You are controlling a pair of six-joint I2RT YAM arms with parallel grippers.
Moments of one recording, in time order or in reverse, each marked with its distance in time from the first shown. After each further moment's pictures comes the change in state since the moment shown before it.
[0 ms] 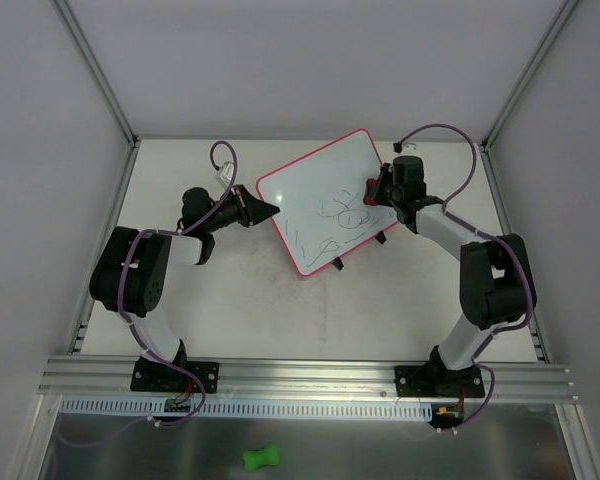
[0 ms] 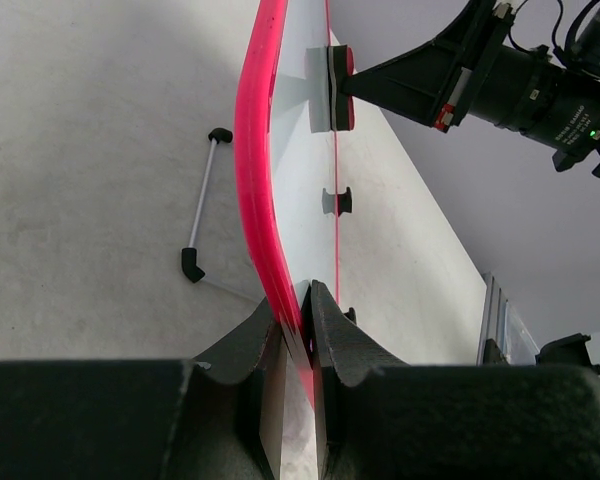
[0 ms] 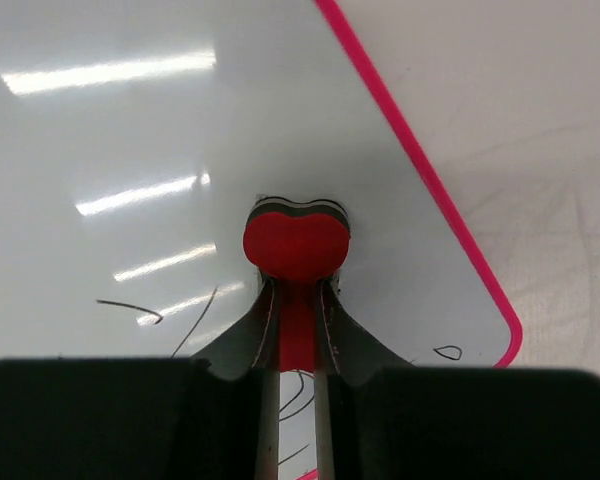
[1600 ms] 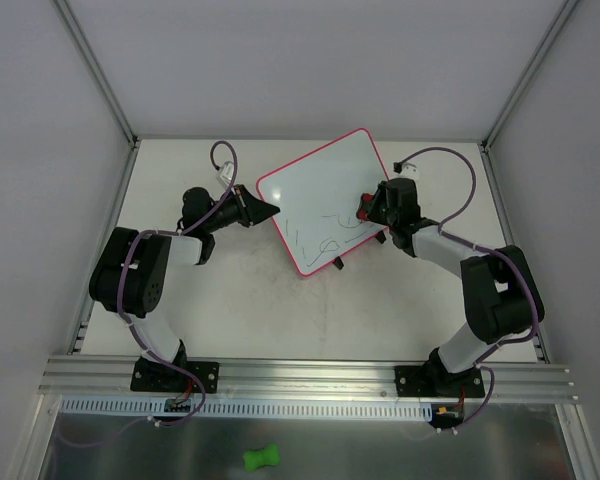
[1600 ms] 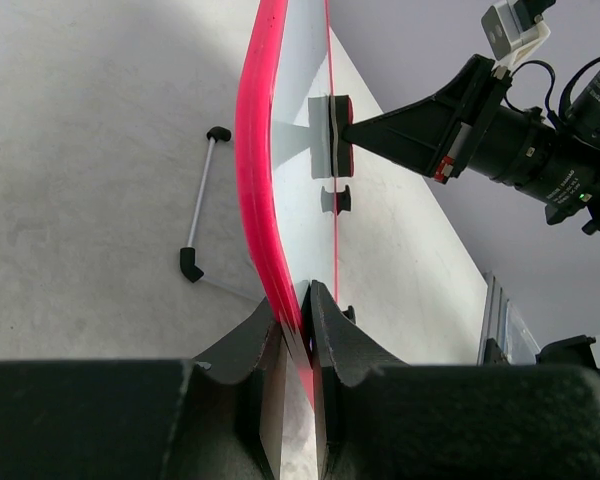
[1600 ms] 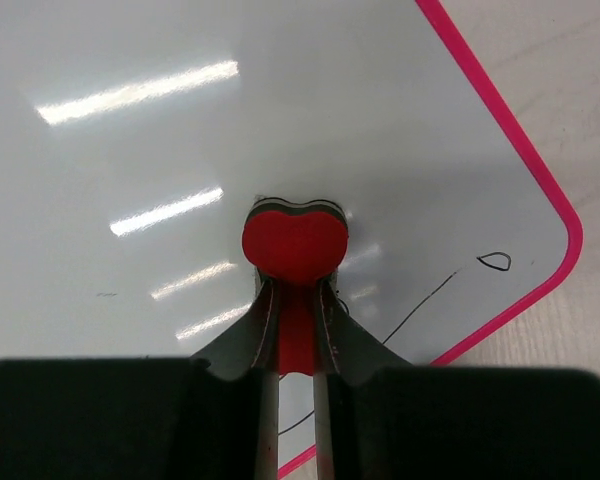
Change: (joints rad) left arm -0.005 -0.006 0.000 -0.010 -0.003 0.004; right arm 0.074 -0.090 -0.219 0.158 0.085 0.136
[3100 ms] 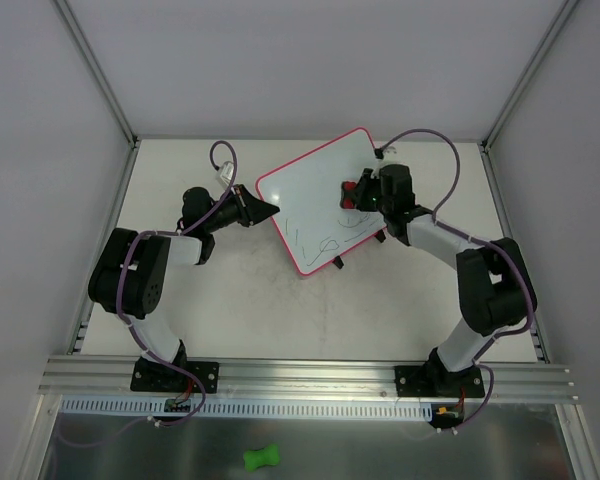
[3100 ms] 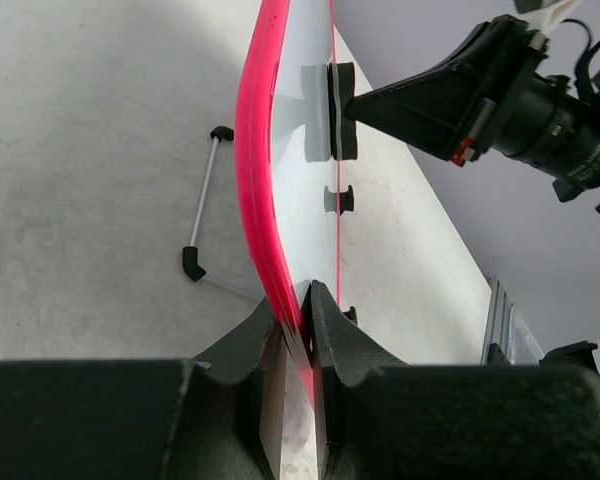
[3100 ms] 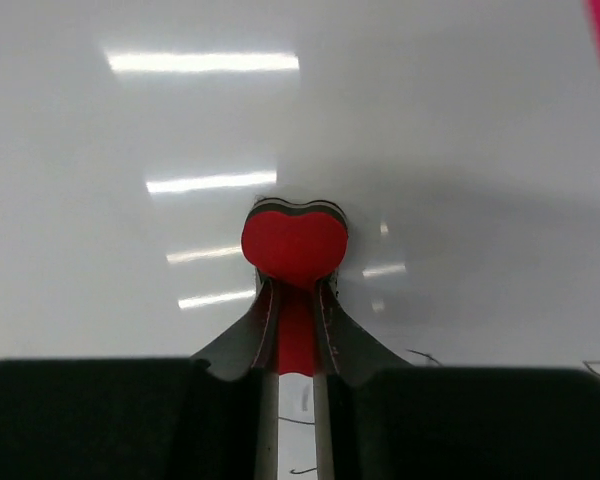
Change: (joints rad) left arm 0.000 -0.009 0.000 -0.021 -0.018 0.006; right arm 0.039 0.058 0.132 0.018 -0.209 -0.149
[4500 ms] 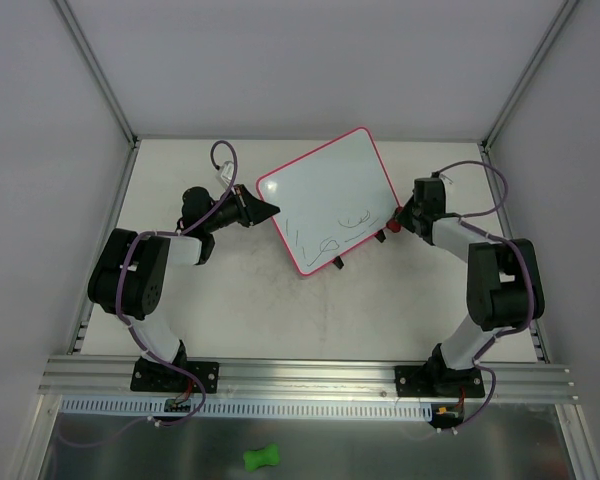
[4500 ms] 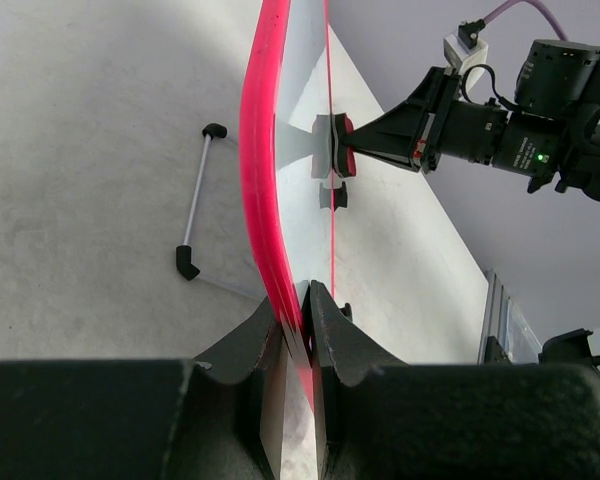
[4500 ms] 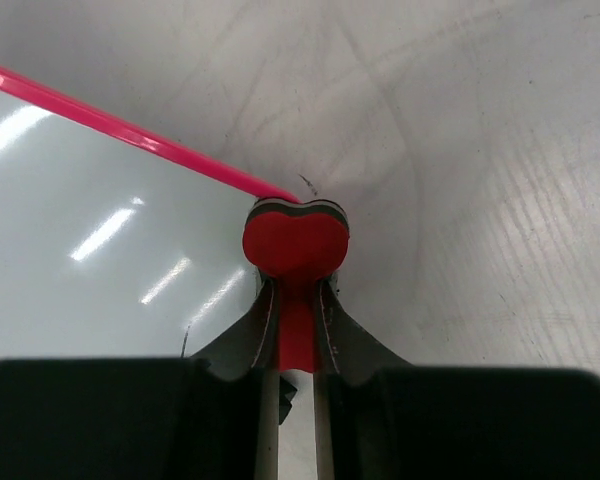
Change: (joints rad) left arm -0.002 -0.006 0.000 0.000 0.017 0.003; right arm -0.257 0.002 -0.086 -0.244 0.208 0.288
